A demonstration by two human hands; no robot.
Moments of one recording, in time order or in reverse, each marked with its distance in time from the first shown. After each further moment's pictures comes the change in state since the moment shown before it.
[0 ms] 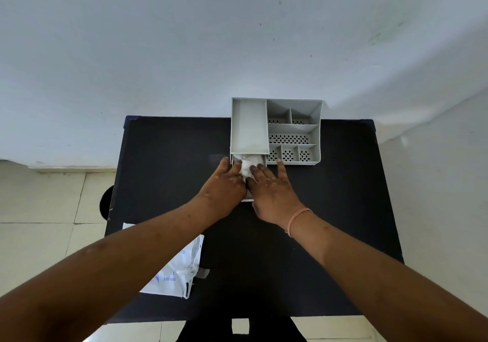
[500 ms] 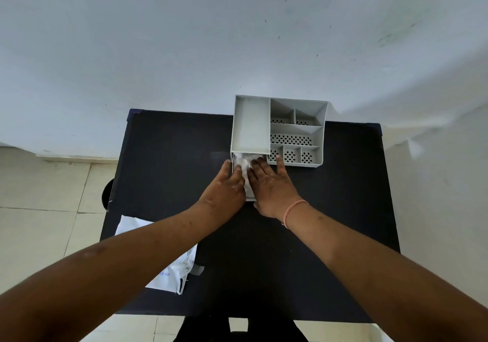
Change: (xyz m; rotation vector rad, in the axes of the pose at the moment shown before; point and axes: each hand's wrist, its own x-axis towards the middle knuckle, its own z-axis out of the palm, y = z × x) left_hand -0.001 0.022 0.009 0.122 0.009 -0.003; right_hand 0.020 0.015 0.006 -0.142 -0.155 -0.024
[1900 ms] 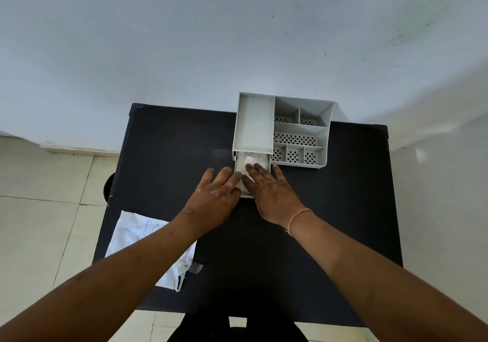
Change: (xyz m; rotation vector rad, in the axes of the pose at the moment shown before) left_hand -0.029 -0.002 0.027 -0.456 0.302 -0.174; right_hand -0.003 0.003 0.024 0.157 0.095 -0.128
